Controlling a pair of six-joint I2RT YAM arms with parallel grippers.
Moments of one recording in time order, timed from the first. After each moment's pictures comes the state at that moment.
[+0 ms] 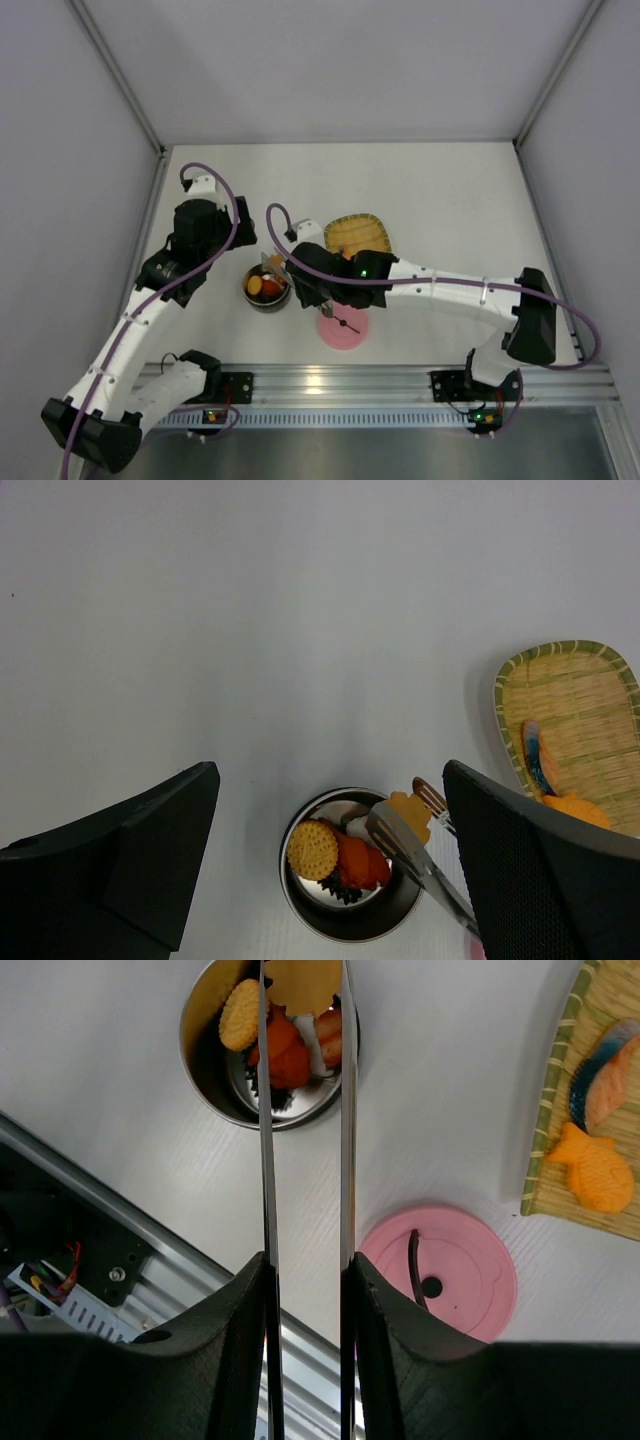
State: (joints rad) left arm -0.37 0.93 0.99 -0.55 -0.27 -0.34; right arm 1.26 1.58 1.43 -0.71 0.36 0.63
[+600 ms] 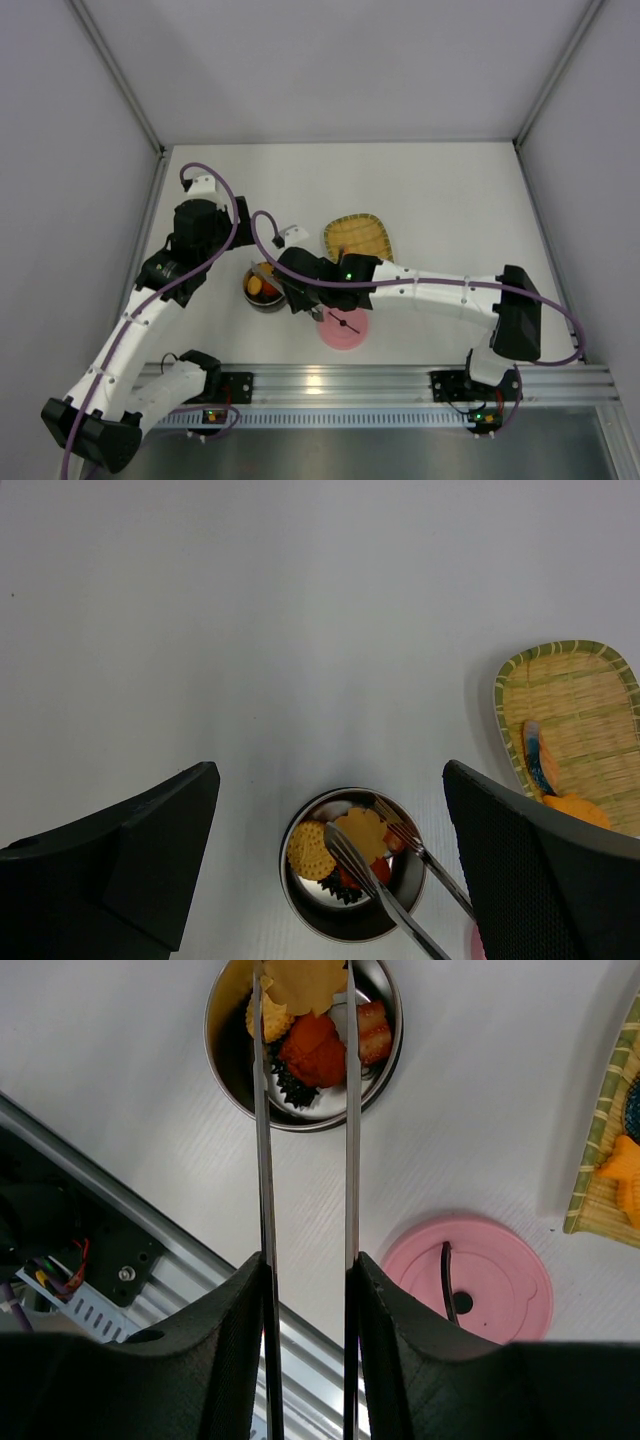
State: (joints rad) left arm -0.37 0.93 0.99 -0.55 -0.27 -0.34; right arm 1.28 1.66 1.46 -0.67 0.33 0.62
